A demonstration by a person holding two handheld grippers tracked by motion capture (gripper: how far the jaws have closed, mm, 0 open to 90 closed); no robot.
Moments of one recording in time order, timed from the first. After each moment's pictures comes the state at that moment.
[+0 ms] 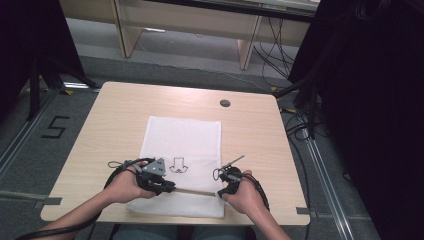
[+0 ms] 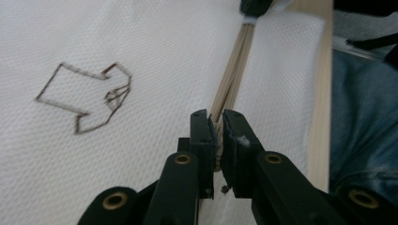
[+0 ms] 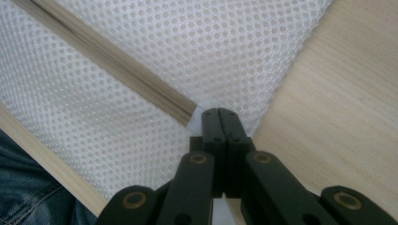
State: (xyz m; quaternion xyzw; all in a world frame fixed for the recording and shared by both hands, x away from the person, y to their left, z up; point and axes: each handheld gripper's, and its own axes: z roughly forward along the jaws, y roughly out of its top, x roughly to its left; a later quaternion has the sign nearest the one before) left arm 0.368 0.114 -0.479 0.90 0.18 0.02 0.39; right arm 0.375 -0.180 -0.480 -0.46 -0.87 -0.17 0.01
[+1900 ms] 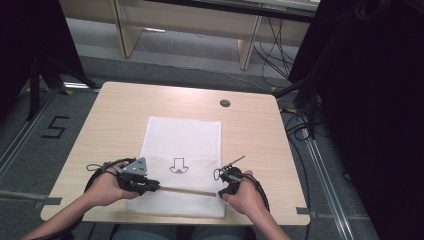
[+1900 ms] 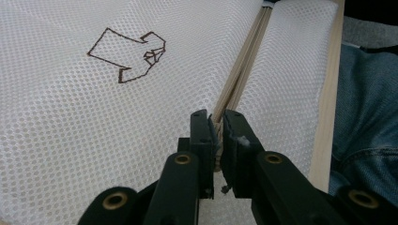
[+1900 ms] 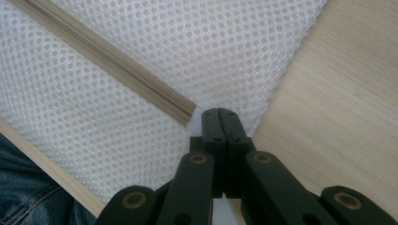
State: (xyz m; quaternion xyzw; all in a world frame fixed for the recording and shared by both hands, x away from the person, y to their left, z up) left arm 0.362 0.153 -0.478 0.89 0.21 0.03 0.40; right arm 0.375 -0.182 -0.481 -0.46 -0.87 -0.16 0.00
